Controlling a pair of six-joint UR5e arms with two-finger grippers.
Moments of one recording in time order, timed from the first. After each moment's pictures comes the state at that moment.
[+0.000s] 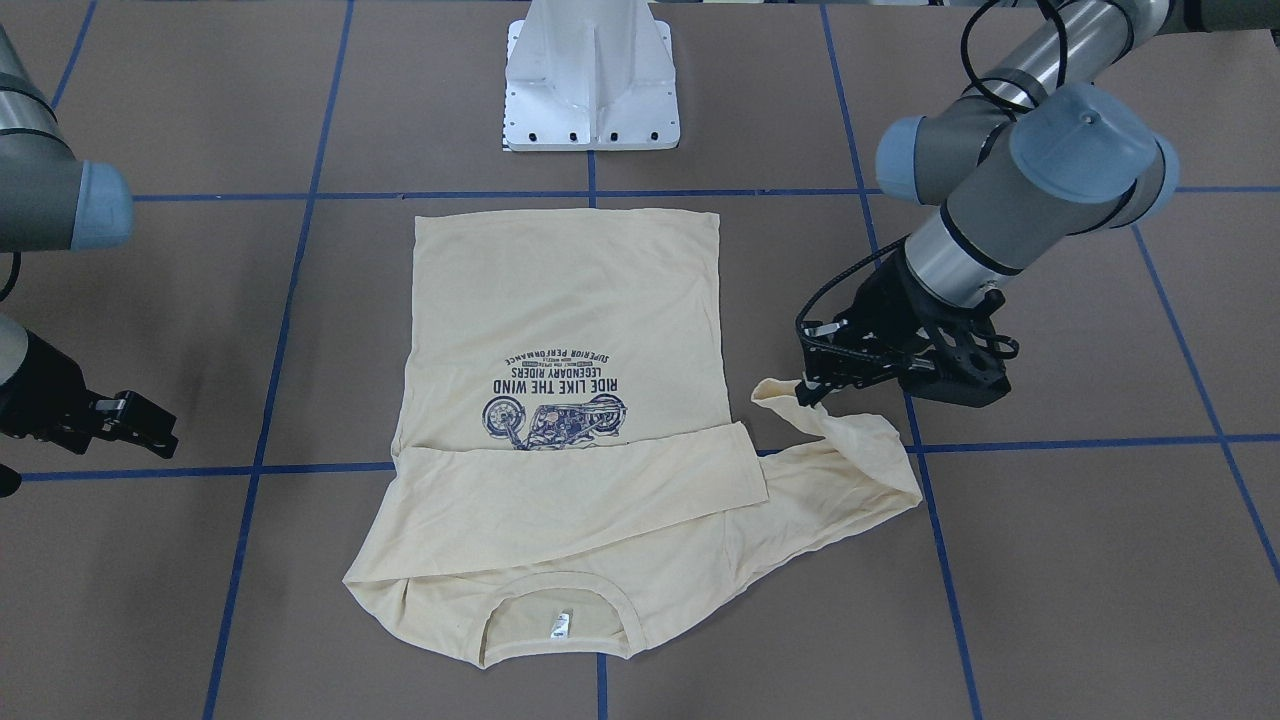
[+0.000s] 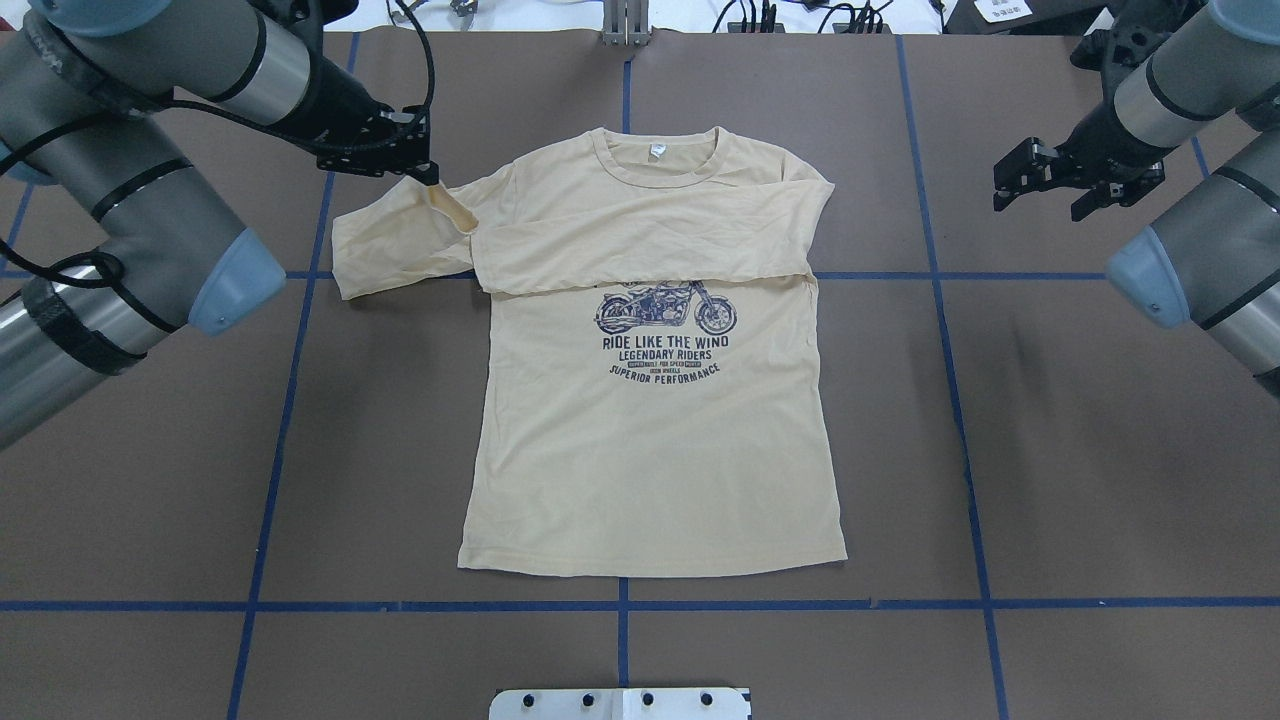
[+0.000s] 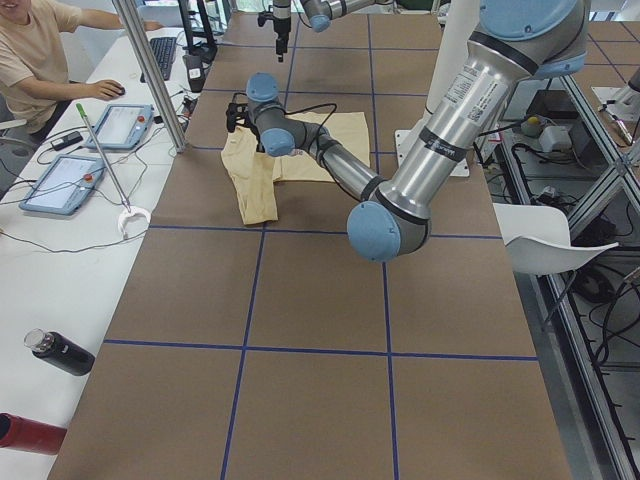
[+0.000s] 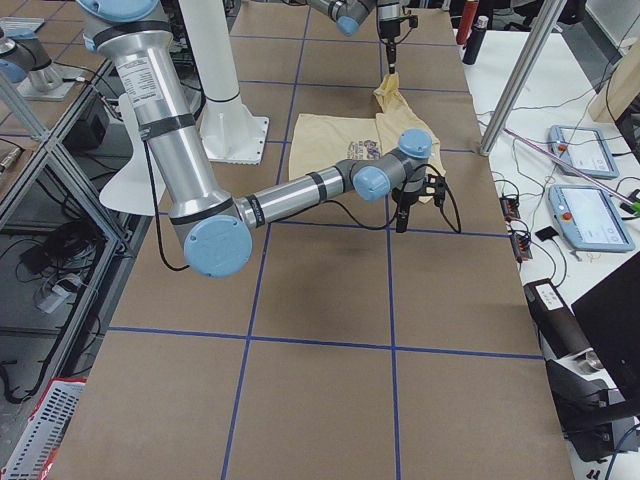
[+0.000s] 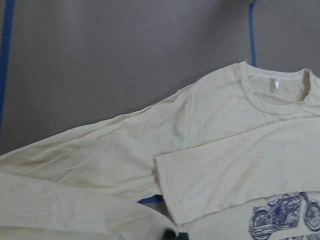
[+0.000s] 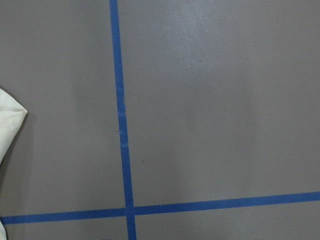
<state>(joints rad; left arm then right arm) -0.92 -2.20 -1.56 -2.08 -2.23 -1.22 1.09 -1.22 1.56 -1.36 2.23 0.81</state>
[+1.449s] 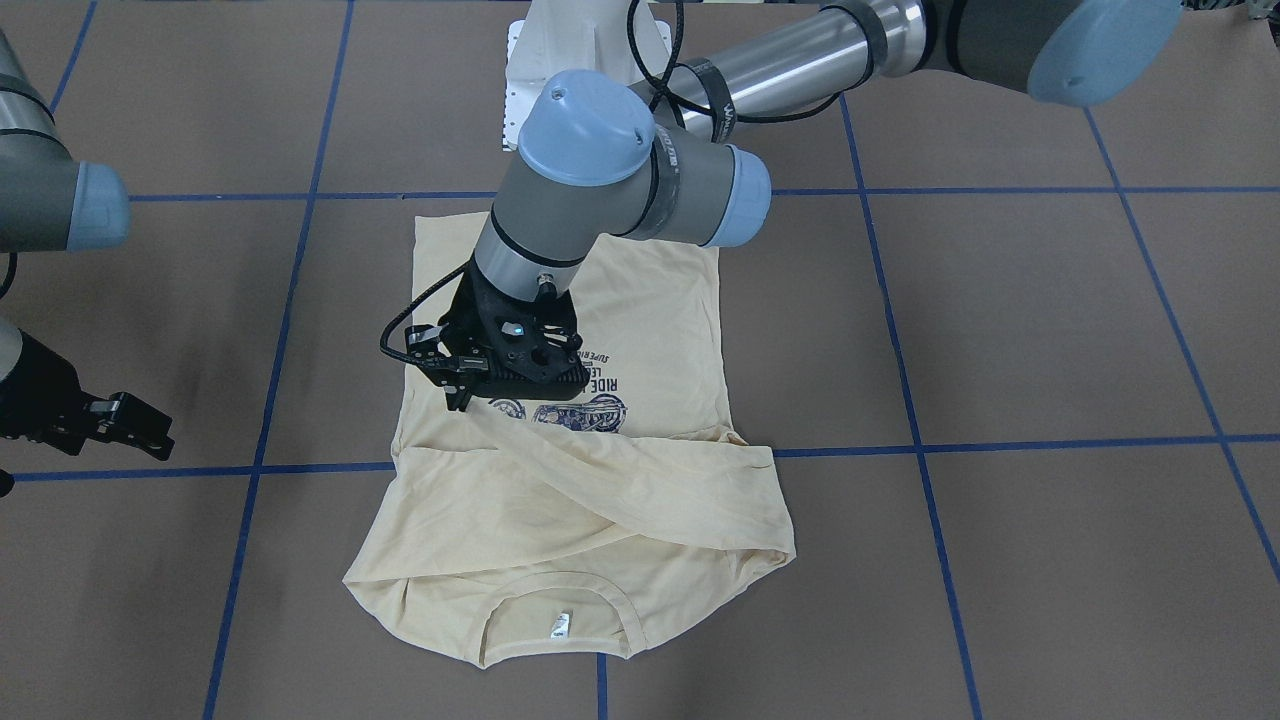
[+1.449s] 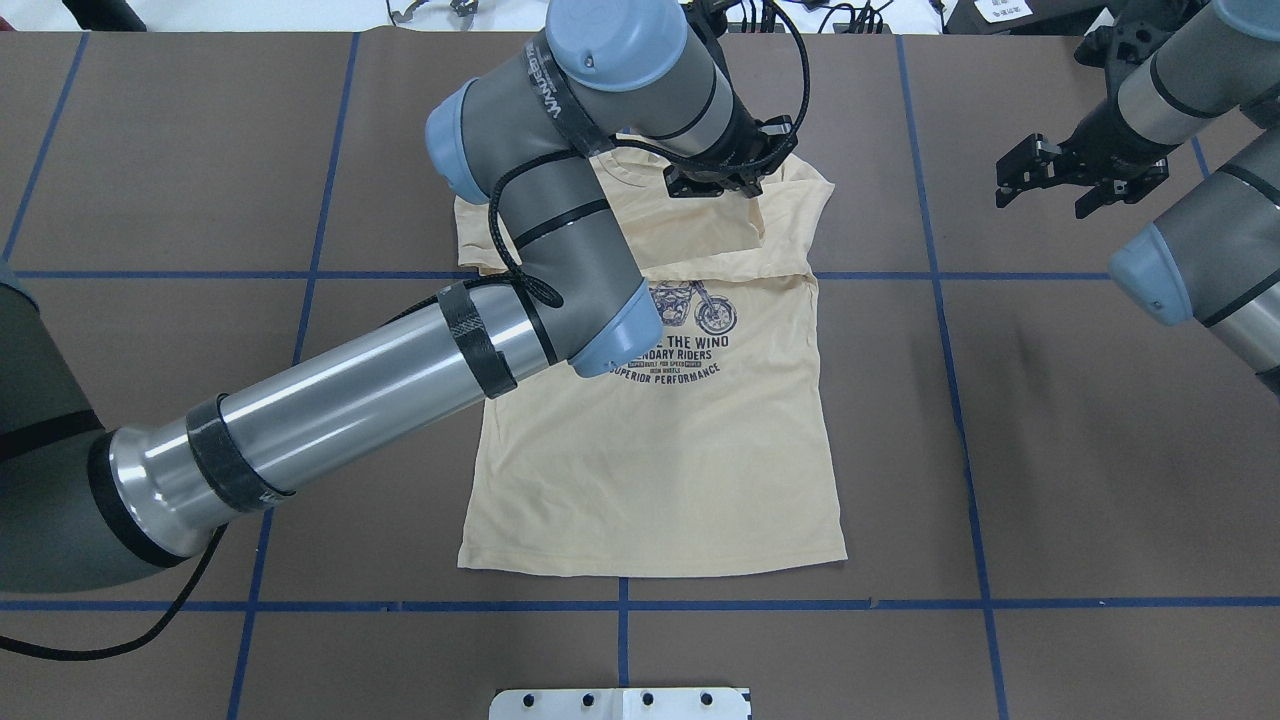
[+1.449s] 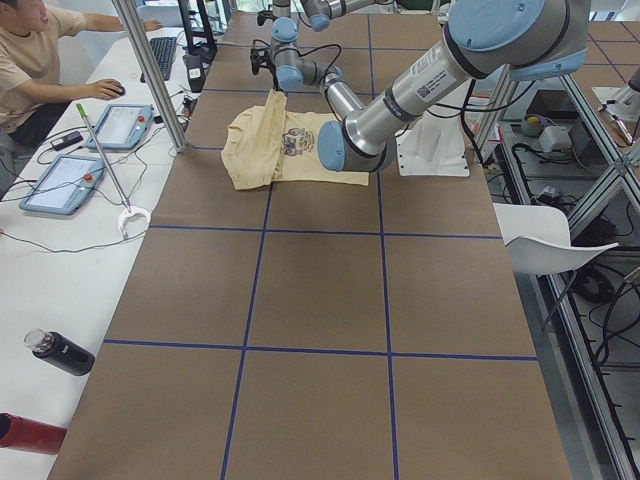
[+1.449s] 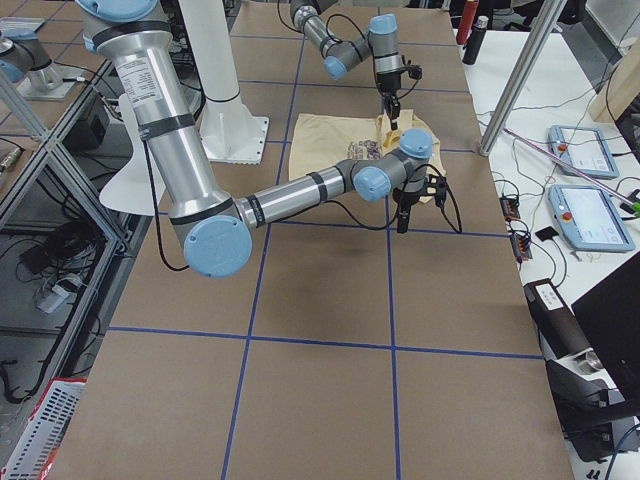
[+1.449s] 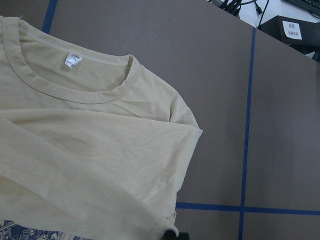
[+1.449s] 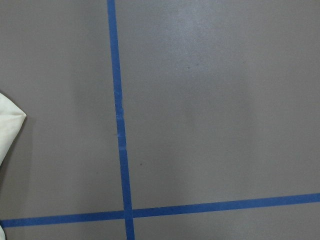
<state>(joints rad) -0.65 -2.72 -1.12 -2.13 -1.94 -1.50 1.10 -1.22 1.56 -1.36 2.23 0.81</state>
